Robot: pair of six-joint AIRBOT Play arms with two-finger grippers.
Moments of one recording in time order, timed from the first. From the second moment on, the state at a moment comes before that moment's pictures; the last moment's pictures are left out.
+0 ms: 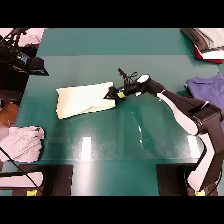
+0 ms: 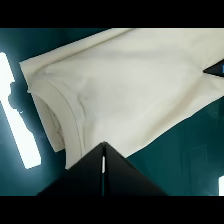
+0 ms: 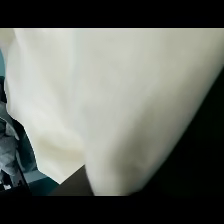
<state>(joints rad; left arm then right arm) 0.11 -1.47 1.73 1.17 -1.52 -1.33 0.40 -1.98 1.56 -0.40 1.02 1.20</state>
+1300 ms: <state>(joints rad) -0.07 -1.47 1.64 1.06 -1.38 -1.34 -0.61 -1.35 1.50 -0.76 0.98 1.16</state>
